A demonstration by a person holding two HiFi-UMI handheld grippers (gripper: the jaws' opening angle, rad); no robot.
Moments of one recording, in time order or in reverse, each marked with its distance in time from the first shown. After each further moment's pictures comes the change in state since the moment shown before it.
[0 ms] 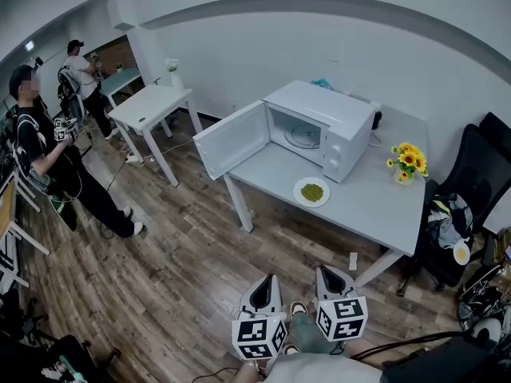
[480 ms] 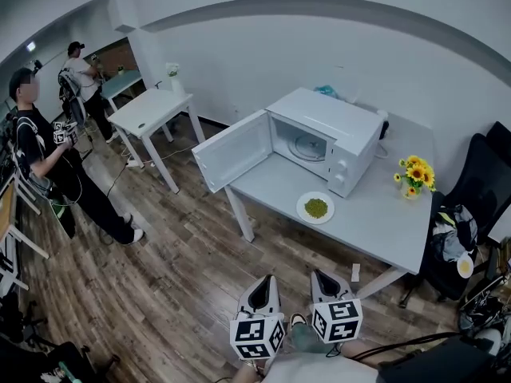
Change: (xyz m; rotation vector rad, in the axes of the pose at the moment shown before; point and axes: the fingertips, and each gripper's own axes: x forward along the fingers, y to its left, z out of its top) left arm 0.062 0.026 0.018 -0.005 -0.002 0.011; right arm 0.066 -0.009 0.015 0.012 0.023 0.035
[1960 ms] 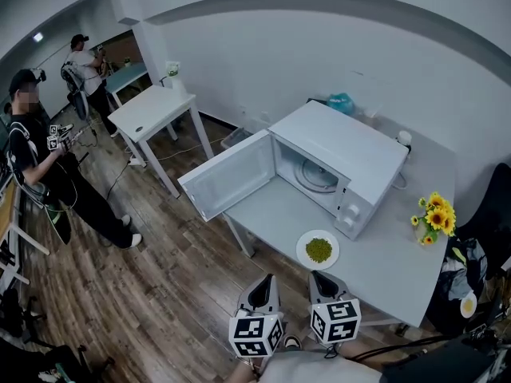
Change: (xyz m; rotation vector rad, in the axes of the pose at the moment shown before) left arm 0.181 0.027 0.044 0.001 0.046 0.037; right arm 0.156 -0.084 0.065 0.000 0.063 0.085
